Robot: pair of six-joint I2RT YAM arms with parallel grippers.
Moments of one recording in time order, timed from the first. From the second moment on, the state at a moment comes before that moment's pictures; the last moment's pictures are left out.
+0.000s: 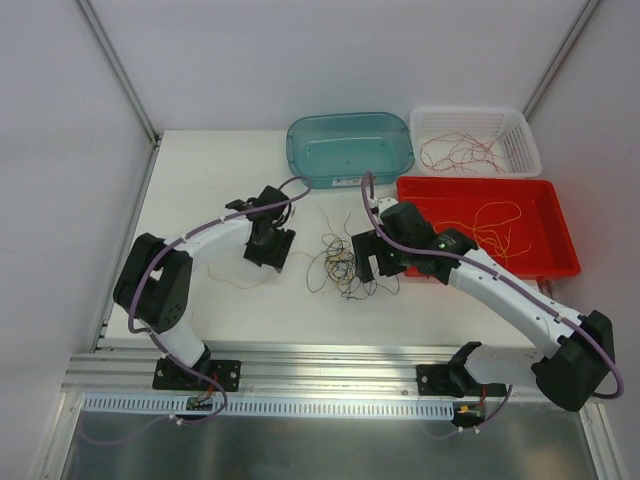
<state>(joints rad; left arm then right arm) -0.51 1.65 1.09 -0.72 0.00 -0.18 0.74 1.21 1.03 -0.73 0.03 0.31</state>
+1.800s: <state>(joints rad) -0.39 1.05 1.54 -1.02 -0.30 -0.29 0.76 1.55 1.04 -0.46 0.19 0.48</state>
